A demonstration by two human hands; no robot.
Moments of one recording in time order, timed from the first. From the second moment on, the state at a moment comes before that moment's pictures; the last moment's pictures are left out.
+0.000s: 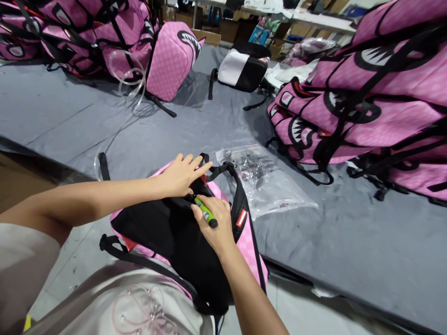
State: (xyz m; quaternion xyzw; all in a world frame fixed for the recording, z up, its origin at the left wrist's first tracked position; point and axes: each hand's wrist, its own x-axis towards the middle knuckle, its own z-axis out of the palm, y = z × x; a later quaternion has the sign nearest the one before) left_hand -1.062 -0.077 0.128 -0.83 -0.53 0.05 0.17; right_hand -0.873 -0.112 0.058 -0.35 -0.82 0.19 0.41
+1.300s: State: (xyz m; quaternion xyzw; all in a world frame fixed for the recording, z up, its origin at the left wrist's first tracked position) left_hand -1.062 -0.068 0.129 -0.84 -0.52 0.07 0.15; right_hand -0.883 -0.104 0.078 -0.40 -0.80 0.31 0.32
